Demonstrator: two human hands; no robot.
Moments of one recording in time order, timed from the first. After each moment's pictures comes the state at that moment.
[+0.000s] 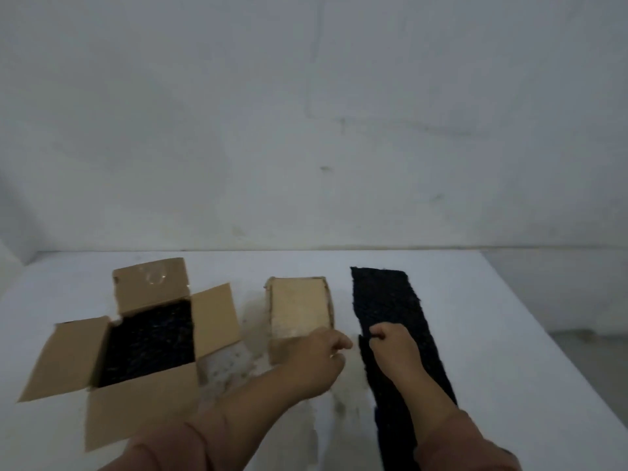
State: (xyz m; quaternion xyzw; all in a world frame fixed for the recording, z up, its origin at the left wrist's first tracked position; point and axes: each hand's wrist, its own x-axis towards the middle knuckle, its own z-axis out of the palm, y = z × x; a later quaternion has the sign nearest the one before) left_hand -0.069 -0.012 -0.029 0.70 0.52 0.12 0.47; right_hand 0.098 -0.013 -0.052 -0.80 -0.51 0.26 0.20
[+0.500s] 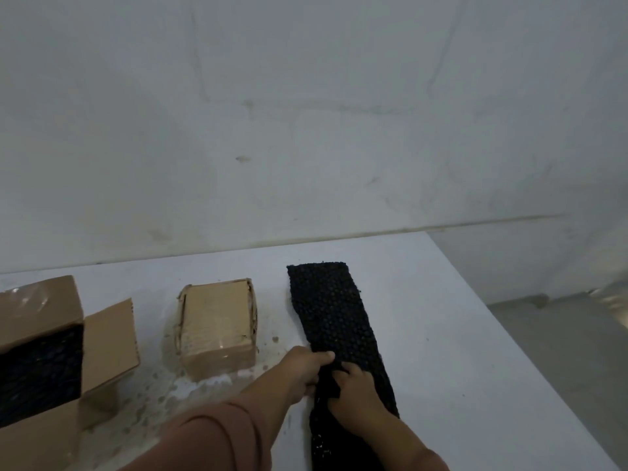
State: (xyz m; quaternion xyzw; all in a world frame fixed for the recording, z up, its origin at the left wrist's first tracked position) left_hand 0.061 0.001 -0.076 0.33 0.59 0.14 0.72; right_hand 0.164 -0.059 -0.104 -0.75 -0.58 0.32 0.00
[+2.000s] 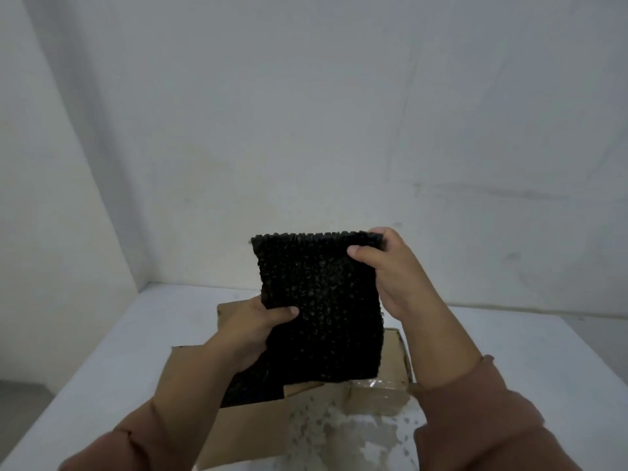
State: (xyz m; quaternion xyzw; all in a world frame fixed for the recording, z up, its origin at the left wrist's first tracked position) left_hand -0.263 0.021 0.068 0.39 0.46 0.46 0.66; right_hand -0.068 0.048 0.148 -0.43 -0.49 0.54 0.53
